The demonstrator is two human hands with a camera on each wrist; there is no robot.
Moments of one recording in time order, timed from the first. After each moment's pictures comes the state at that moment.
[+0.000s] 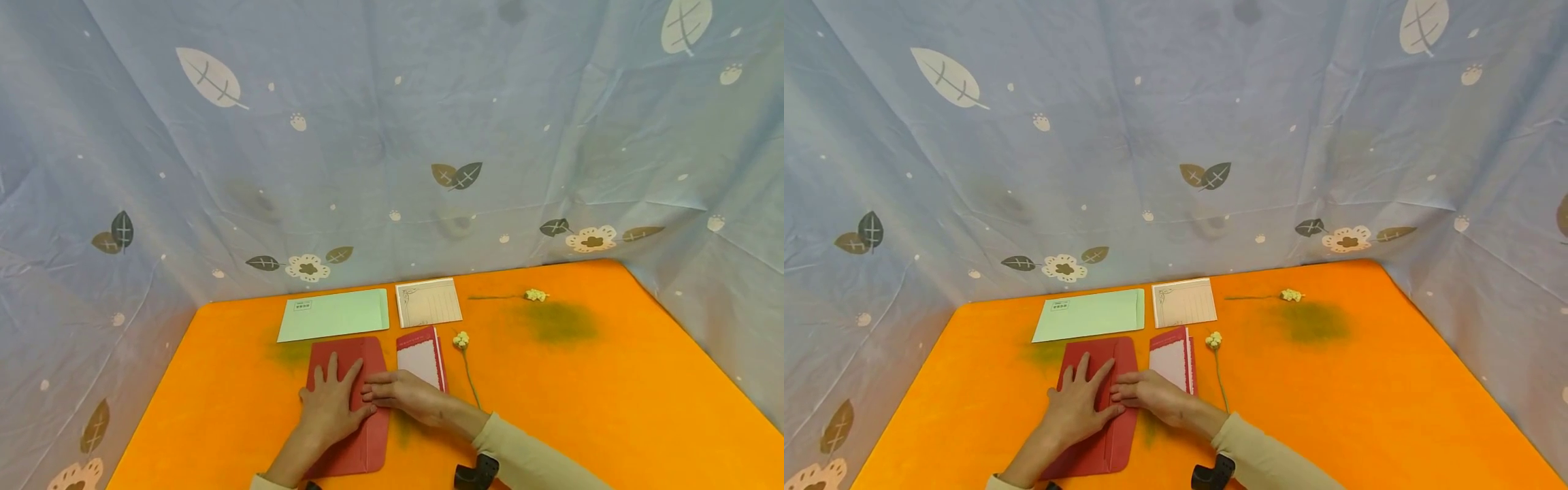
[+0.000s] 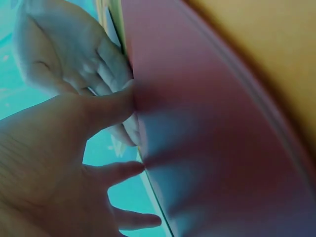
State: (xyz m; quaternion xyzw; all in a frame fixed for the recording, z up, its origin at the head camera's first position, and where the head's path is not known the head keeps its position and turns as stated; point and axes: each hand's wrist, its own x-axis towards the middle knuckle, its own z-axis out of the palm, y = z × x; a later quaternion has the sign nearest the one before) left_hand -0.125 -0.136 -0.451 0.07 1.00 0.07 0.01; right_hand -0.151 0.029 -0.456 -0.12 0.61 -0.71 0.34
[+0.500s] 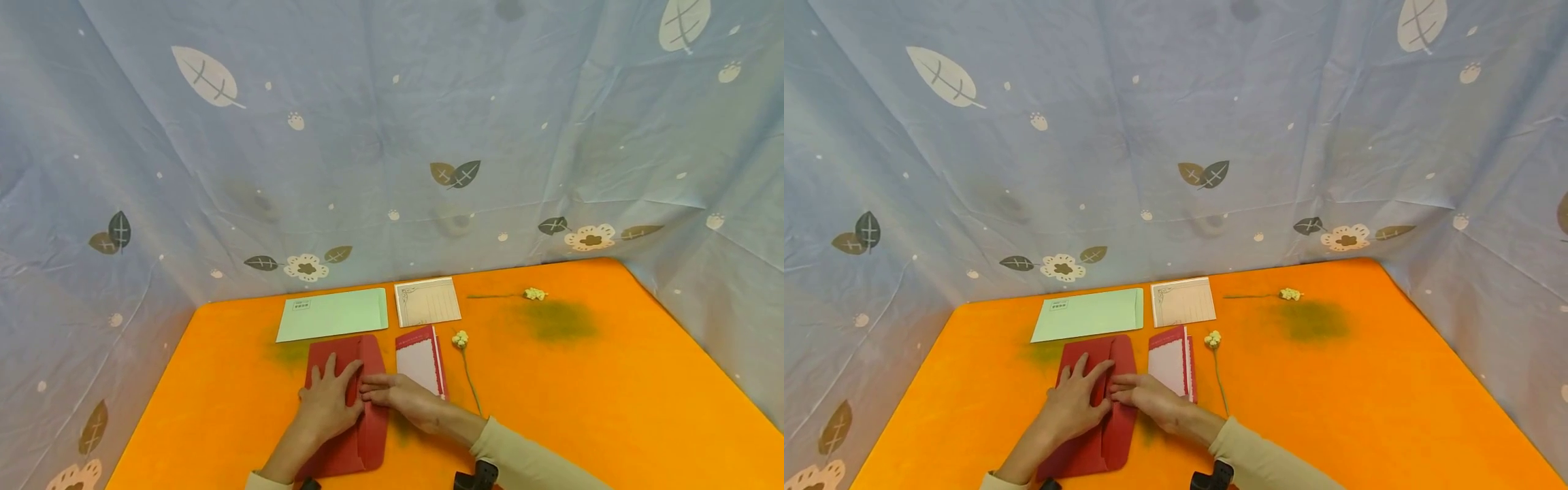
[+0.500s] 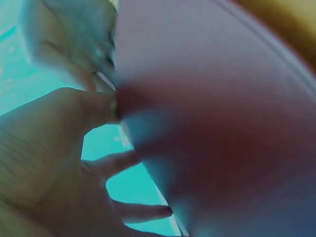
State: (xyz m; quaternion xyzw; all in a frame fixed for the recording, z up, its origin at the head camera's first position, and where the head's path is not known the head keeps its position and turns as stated) left_hand -0.129 -0.137 -0.441 0.07 0.99 0.12 0.03; right_hand -0.145 0.026 -0.458 -0.11 0.64 -0.69 0.32
